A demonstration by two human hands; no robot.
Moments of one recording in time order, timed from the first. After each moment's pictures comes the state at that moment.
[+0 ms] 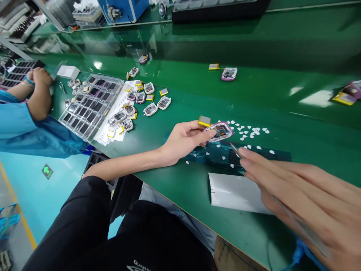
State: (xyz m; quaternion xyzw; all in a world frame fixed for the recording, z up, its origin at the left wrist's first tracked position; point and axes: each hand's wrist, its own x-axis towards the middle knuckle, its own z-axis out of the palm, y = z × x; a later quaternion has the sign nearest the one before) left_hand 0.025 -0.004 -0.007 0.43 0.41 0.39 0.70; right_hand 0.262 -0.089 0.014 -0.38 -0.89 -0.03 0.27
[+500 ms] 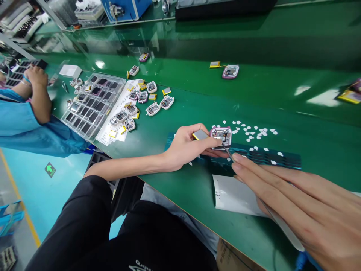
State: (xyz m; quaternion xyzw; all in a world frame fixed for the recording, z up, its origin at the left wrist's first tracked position) left_hand 0.030 -0.014 0.003 0.33 0.43 0.37 0.75; right_hand 0.251 -0.084 0.000 -0.32 -0.89 -0.13 0.29
